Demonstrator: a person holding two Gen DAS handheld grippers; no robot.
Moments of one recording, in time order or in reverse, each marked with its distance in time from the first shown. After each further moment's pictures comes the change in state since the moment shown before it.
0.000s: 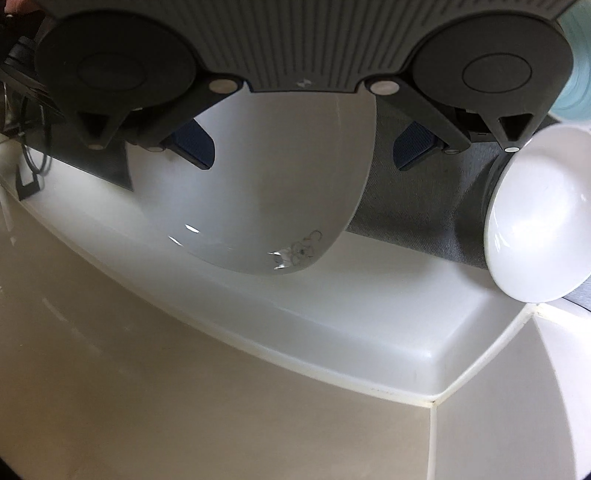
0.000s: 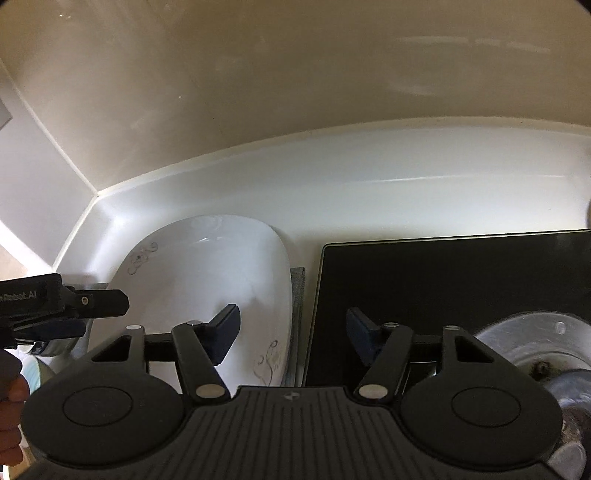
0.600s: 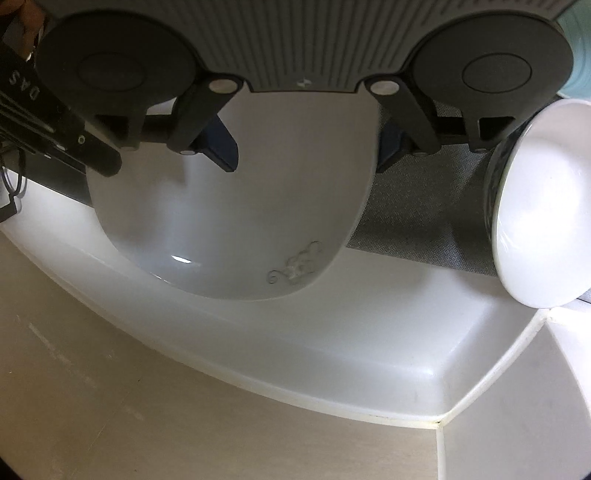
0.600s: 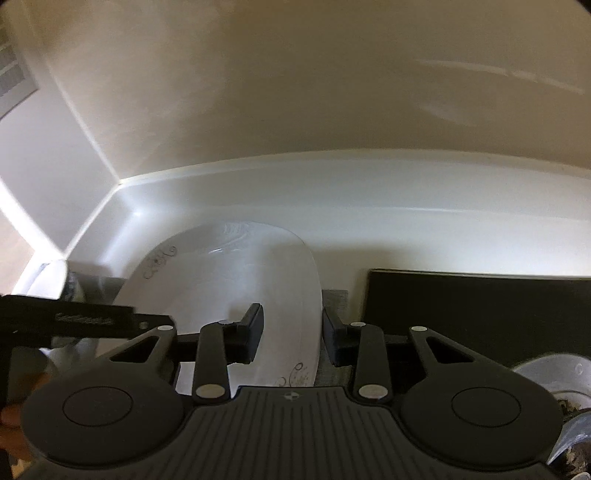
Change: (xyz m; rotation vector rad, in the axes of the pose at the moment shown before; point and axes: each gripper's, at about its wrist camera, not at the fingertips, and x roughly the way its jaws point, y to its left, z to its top) left arm 0.024 0.006 0.002 0.054 0.055 0.053; right arm 0.002 0.032 0.008 -0.126 -0.029 0.025
